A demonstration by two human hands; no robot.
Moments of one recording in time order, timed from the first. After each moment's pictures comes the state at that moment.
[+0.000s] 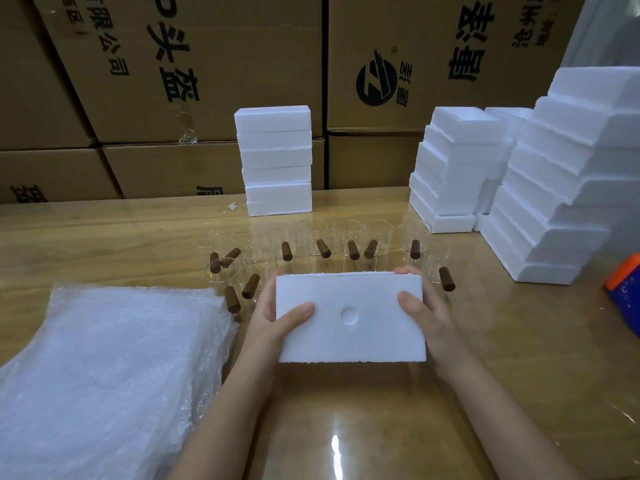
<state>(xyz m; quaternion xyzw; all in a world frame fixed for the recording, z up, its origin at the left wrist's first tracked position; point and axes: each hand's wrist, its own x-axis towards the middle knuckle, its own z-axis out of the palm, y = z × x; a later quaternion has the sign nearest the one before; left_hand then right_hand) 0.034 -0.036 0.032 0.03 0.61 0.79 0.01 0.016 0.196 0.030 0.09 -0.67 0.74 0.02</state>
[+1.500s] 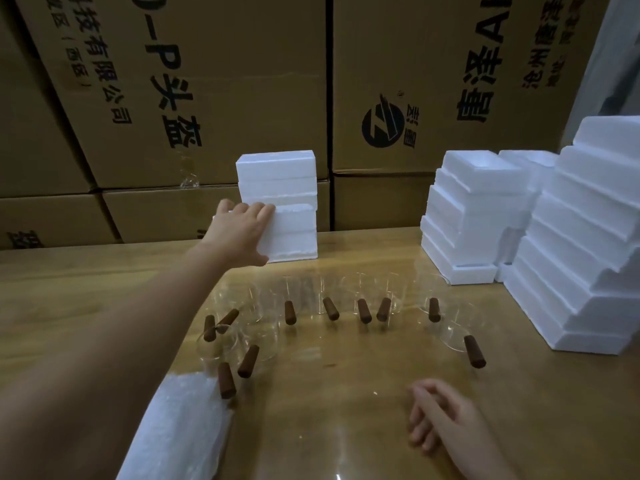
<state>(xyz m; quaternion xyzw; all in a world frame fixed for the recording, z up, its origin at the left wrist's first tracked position) -0.208 -0.118 0.155 0.15 0.94 -0.20 -0.22 0.001 0.200 0.011 -0.04 -0.75 0.66 -0.02</state>
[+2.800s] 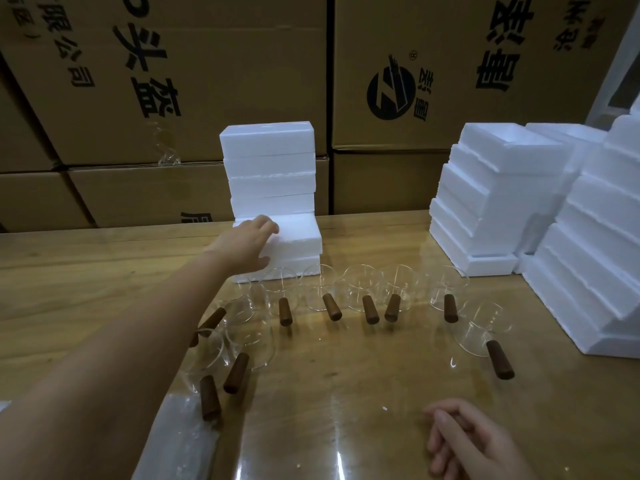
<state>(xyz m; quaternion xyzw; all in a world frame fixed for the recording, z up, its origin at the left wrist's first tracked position) -0.275 -0.125 0.079 0.21 0.97 -0.06 -0.11 -0.002 0.200 0.005 -0.07 -0.74 0.67 0.00</state>
